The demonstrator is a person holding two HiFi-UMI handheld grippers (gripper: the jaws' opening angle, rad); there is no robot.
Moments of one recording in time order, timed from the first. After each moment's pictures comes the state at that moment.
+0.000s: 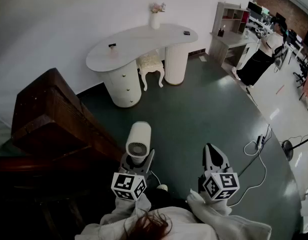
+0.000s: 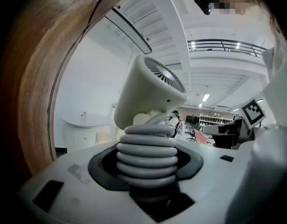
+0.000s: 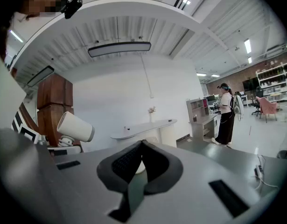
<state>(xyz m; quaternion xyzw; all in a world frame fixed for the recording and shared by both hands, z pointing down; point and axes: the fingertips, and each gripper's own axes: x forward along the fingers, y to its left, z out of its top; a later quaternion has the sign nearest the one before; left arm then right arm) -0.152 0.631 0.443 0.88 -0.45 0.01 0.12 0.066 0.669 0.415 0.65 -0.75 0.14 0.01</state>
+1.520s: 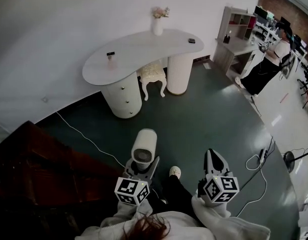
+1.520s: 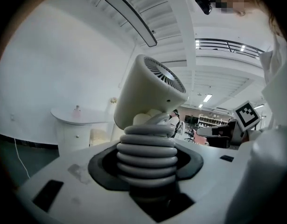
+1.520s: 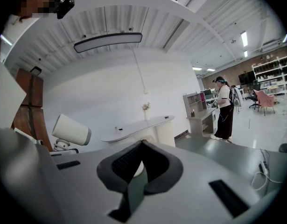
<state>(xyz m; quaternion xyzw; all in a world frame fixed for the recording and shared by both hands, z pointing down) -0.117 0.502 0.460 0.89 -0.43 0.02 0.16 0.098 0.528 0.435 0.66 -0.73 0.18 0.01</state>
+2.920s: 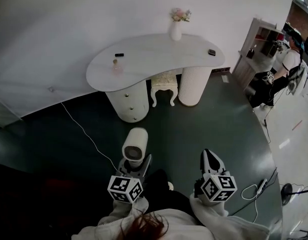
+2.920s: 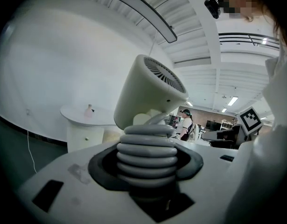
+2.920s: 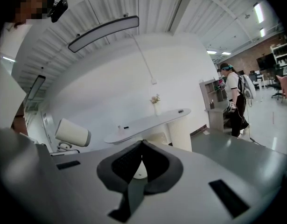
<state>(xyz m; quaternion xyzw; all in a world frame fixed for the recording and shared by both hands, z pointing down) -0.092 0.348 0.476 0.82 -0.54 0.00 0.18 0.141 0.334 0.456 0.57 -0.79 0.21 0.02</state>
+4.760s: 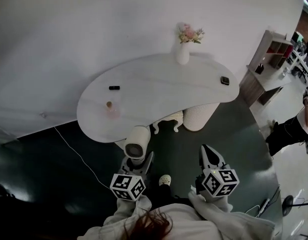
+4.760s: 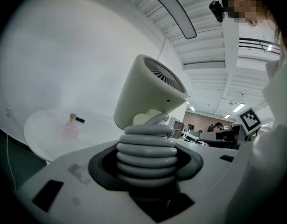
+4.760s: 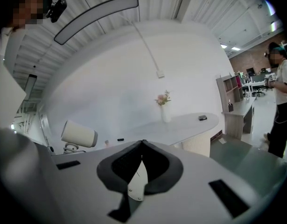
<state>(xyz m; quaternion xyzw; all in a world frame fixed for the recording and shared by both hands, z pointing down) -0.146 0.016 0.460 0.82 -0.53 -0.03 0.19 0.068 0.001 0.432 0.55 -0.81 0.21 0.03</state>
